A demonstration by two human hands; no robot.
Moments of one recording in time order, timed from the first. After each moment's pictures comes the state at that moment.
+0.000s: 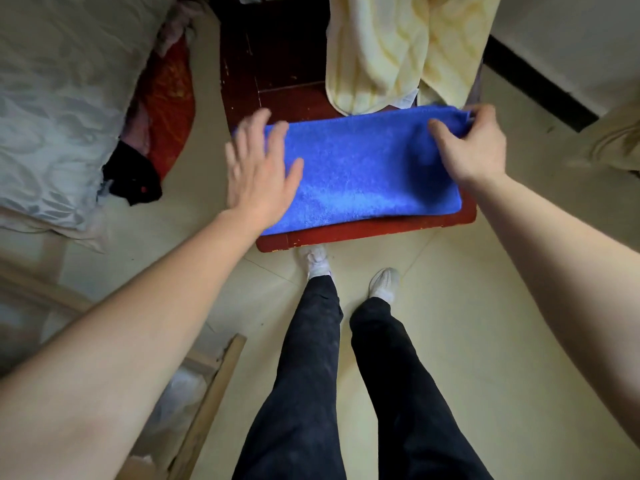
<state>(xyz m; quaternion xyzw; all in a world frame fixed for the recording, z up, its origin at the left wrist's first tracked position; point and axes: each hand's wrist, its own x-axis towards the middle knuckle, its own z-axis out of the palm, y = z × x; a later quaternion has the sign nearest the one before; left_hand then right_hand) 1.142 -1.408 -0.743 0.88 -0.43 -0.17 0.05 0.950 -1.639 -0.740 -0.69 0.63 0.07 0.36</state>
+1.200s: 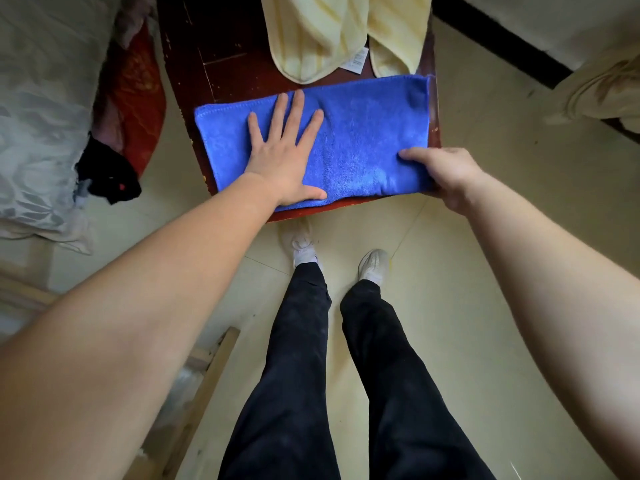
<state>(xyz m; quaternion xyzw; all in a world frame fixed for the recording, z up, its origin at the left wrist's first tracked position) 1.077 -1.457 -0.764 0.76 -0.55 -0.30 -0.15 0.873 -1.615 -0.740 -0.43 0.69 0.12 0.57</state>
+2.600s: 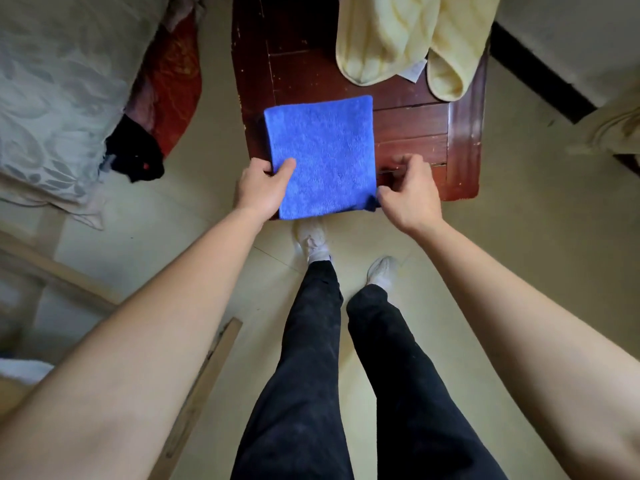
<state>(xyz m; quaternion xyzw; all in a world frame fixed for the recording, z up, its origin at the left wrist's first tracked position) 1.108 -1.357 -0.756 0.87 0.02 -0.43 0.25 0.932 -1.515 -0.725 -0.70 0.55 0.16 0.41</state>
